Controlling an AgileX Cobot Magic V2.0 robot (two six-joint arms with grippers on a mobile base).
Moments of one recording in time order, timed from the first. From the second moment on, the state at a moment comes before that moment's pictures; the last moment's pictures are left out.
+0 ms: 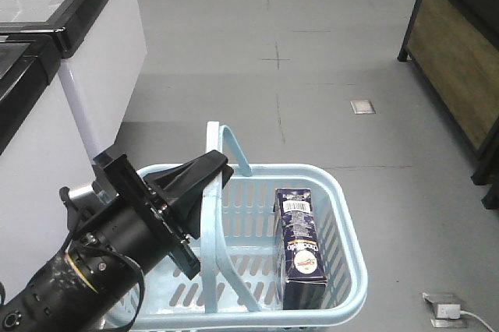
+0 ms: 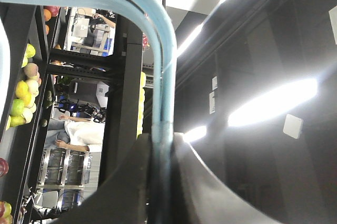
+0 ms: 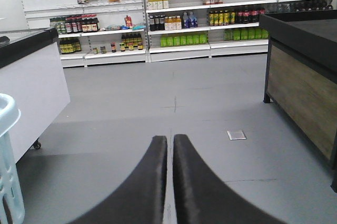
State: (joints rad) left arm -0.81 1.40 -0.42 -0.07 -1.09 -1.81; right arm 0.00 -0.01 0.03 -0.02 0.11 0.10
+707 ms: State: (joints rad) left arm -0.81 1.40 -0.42 -0.06 -1.09 -1.81; right arm 0.00 -0.01 0.03 -0.02 0.11 0.10
